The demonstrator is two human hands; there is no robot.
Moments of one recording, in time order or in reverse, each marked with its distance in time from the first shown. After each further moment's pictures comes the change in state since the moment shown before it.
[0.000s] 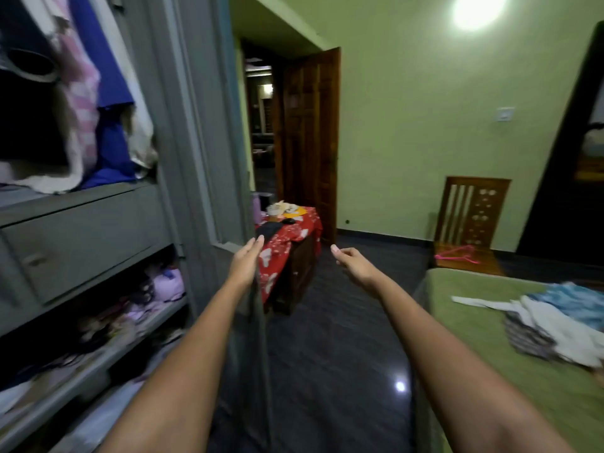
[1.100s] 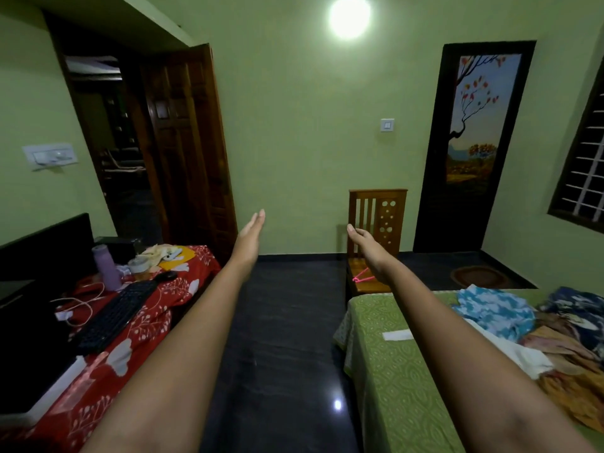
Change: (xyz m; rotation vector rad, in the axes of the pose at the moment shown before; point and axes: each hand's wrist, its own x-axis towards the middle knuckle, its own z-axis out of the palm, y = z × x) left_hand 0.399 0.045 0.369 -0.098 -0.420 0.145; right_hand 0.323 0.029 -0.320 0.082 0.415 0.081
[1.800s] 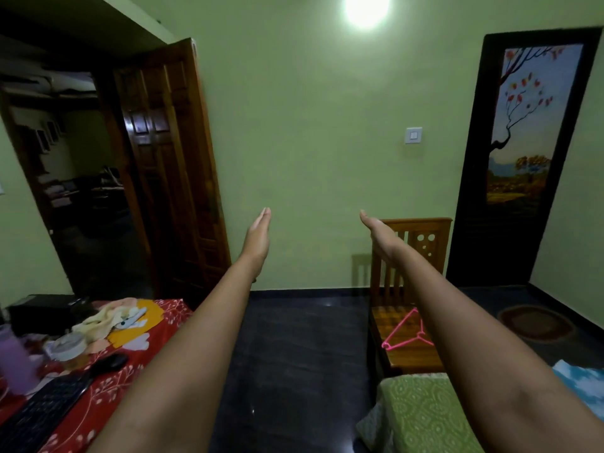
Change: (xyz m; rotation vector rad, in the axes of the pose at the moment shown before) left_hand 0.465 -0.077 0.062 -0.016 0.037 0.047; right_hand 0.486 -0.037 -0.024 -0.016 0.026 -0.094
